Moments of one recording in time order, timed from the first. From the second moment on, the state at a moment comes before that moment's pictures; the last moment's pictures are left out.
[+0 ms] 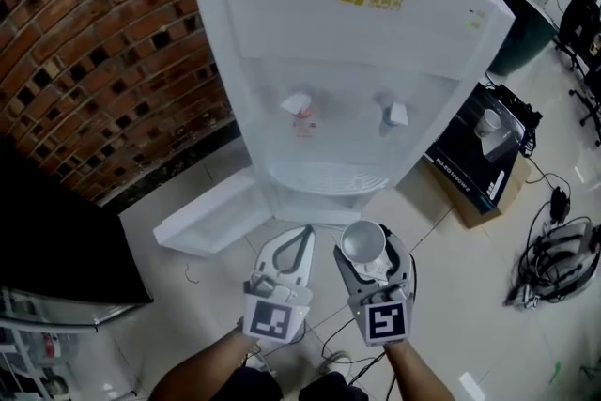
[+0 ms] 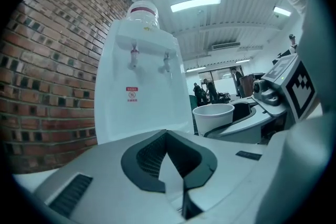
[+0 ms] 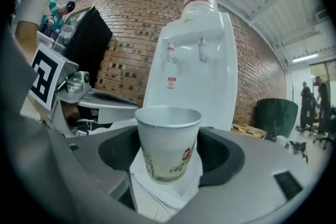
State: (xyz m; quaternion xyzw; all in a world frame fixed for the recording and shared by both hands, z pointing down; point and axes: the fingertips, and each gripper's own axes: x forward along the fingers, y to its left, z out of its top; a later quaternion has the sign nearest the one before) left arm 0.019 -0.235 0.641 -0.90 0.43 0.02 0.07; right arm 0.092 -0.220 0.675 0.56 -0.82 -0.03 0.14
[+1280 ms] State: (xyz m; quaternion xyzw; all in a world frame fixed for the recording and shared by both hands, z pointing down) left arm -0.015 -0.167 0.129 -0.88 0.47 0.05 0.06; right arm 0.035 -0.150 0.162 0.57 -0.82 0.03 0.08
